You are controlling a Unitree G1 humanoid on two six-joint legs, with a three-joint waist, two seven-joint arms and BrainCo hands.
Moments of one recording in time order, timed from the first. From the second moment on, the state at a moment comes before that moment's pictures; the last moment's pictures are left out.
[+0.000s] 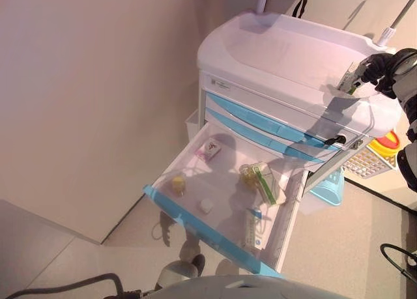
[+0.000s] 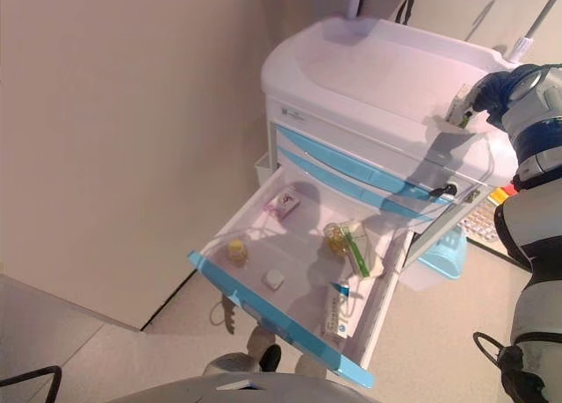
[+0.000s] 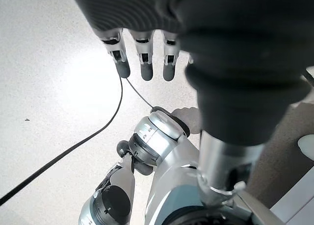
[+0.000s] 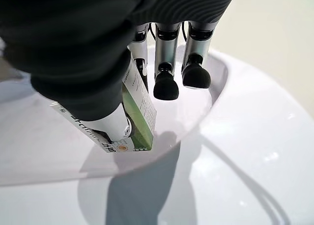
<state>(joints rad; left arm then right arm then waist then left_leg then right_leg) 0.10 0.33 -0.20 1.22 -0.39 0.17 -0.23 -1.36 -0.90 0.75 1.22 -0.22 0.22 0.48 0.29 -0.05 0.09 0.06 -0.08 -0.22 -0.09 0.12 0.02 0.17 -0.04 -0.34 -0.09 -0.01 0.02</state>
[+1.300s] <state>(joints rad) 0.10 0.34 -0.21 1.20 -0.39 0.15 -0.24 -1.33 -0.89 0.72 1.21 -0.21 0.19 0.46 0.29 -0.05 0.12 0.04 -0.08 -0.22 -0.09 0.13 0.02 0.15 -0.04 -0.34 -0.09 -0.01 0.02</state>
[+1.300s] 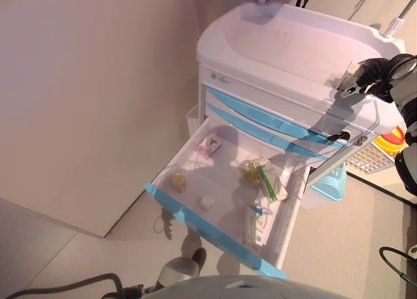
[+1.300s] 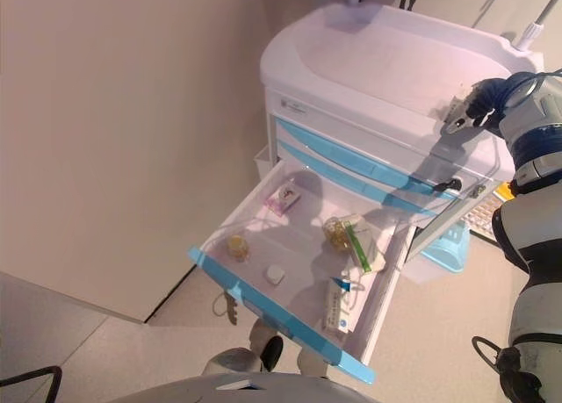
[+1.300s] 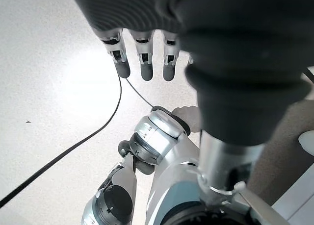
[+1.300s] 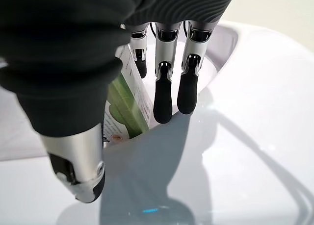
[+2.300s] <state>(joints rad) 0.04 0.37 -0.21 1.20 -0.34 0.19 -0.27 -1.35 -1.08 0.61 0.97 0.15 0.17 0.13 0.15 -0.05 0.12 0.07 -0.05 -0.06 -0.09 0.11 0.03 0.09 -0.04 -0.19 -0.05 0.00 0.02</state>
